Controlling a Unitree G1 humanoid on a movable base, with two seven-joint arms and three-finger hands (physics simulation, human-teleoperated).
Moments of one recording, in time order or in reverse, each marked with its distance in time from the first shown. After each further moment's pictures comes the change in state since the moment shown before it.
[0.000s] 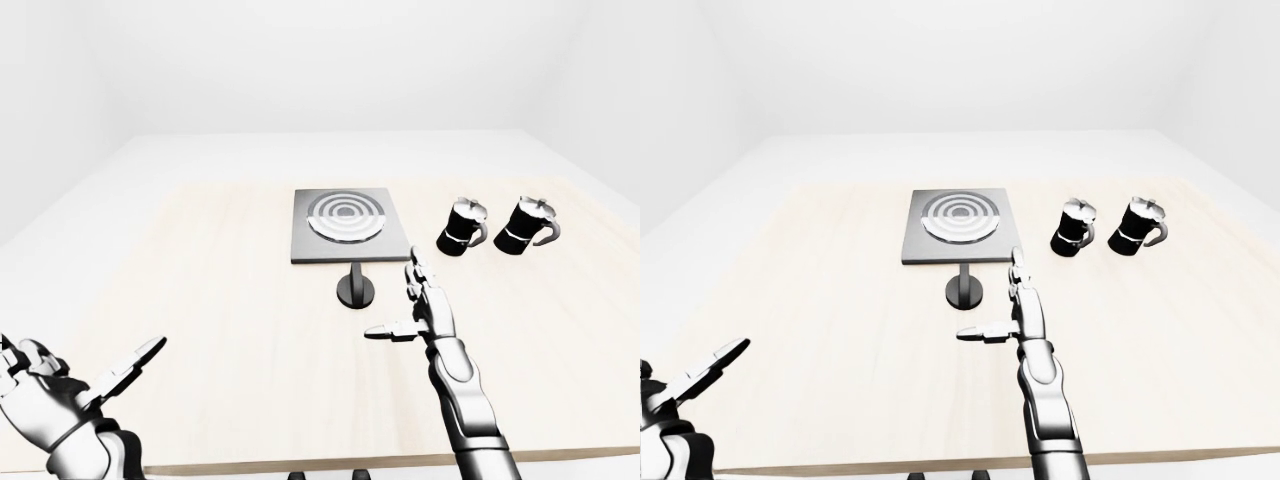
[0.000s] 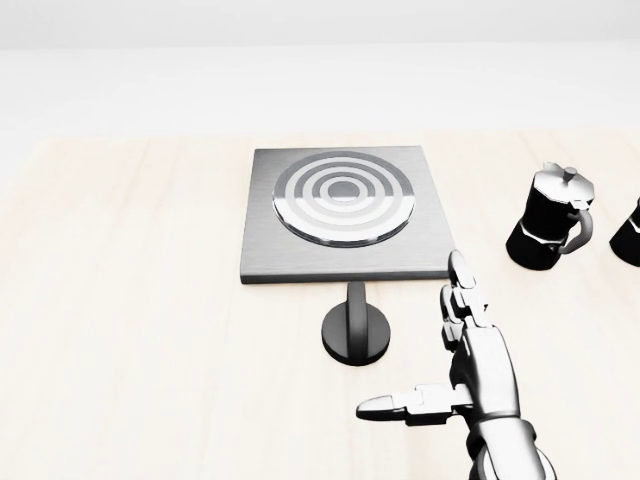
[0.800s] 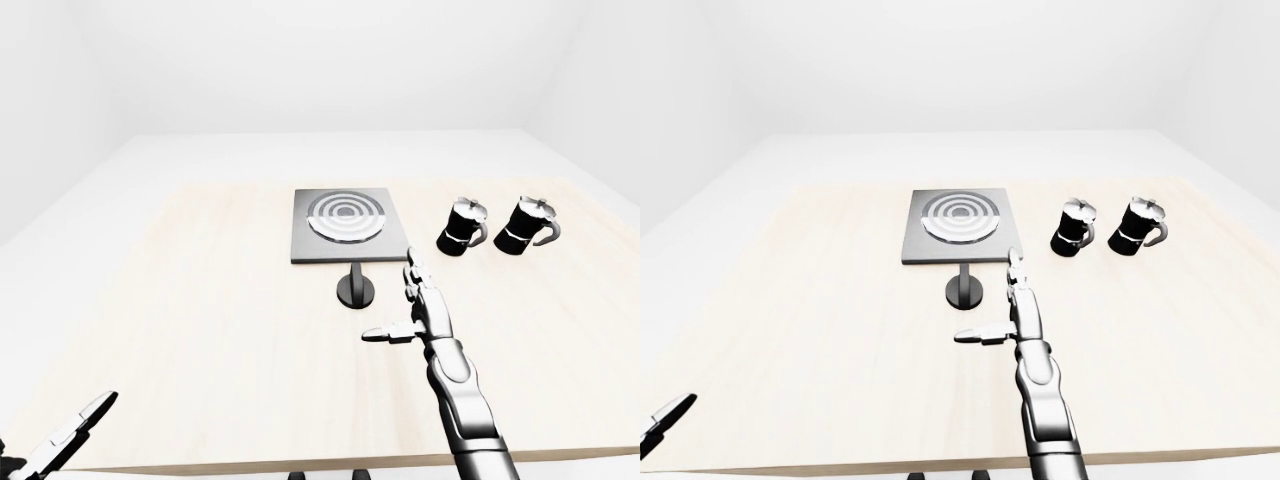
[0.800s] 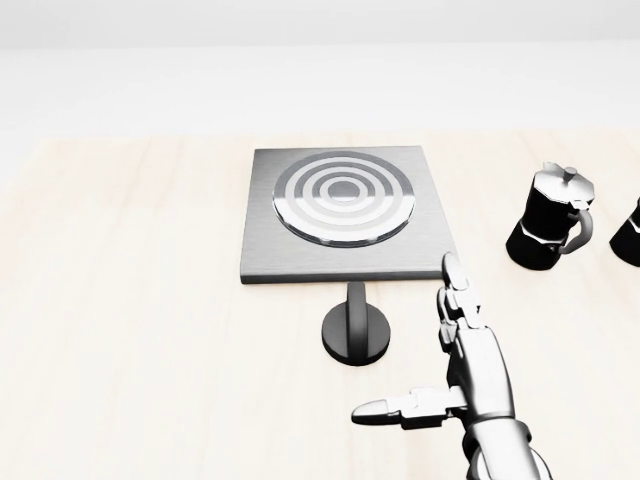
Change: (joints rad) left arm 0.105 -0.067 0.302 0.029 -0.078 -0.012 -0.191; right arm 0.007 0.004 0.018 -0.019 -0.052 0.027 -0.009
